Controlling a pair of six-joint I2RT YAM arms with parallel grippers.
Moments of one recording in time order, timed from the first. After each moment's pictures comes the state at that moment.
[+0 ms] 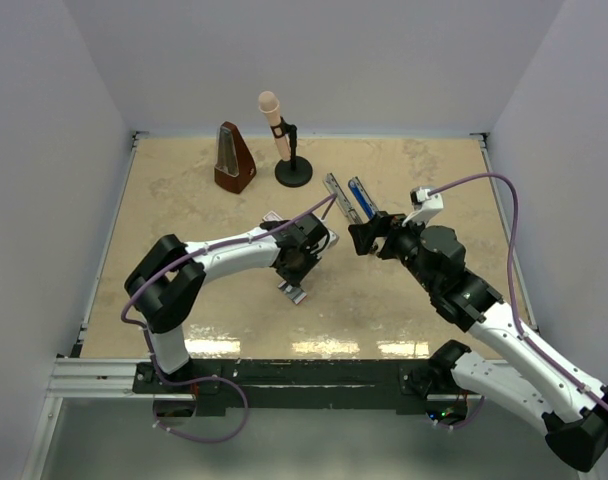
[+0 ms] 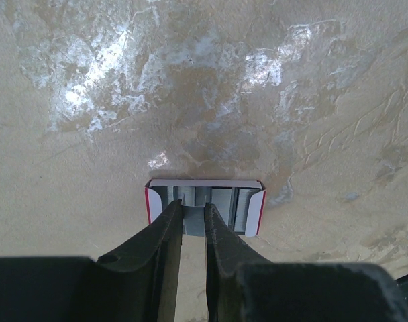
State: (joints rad) left arm -0.85 1.80 1.21 -0.65 -0.05 -0.11; right arm 0.66 0.78 0.73 -0.14 0.22 0.48
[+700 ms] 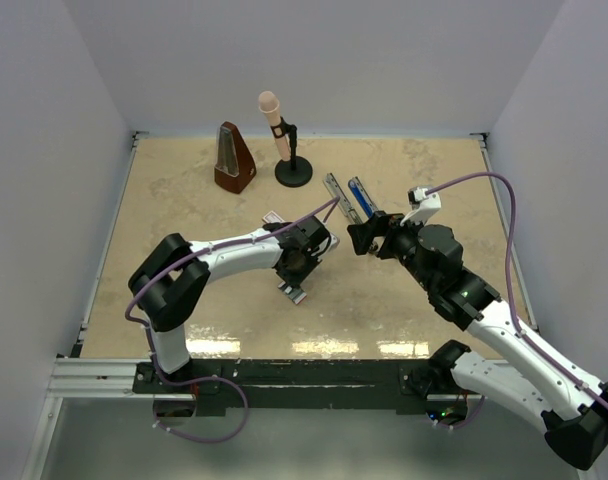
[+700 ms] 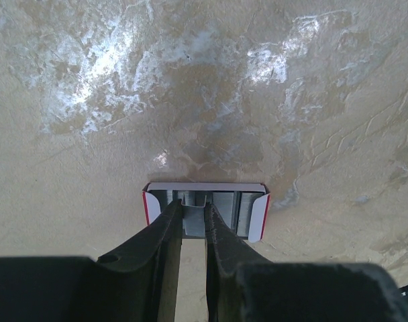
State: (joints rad) left arm -0.86 1.82 1.21 -0.65 -0.06 -0.10; right arm 0.66 0.80 0.73 -0.13 0.22 0.48
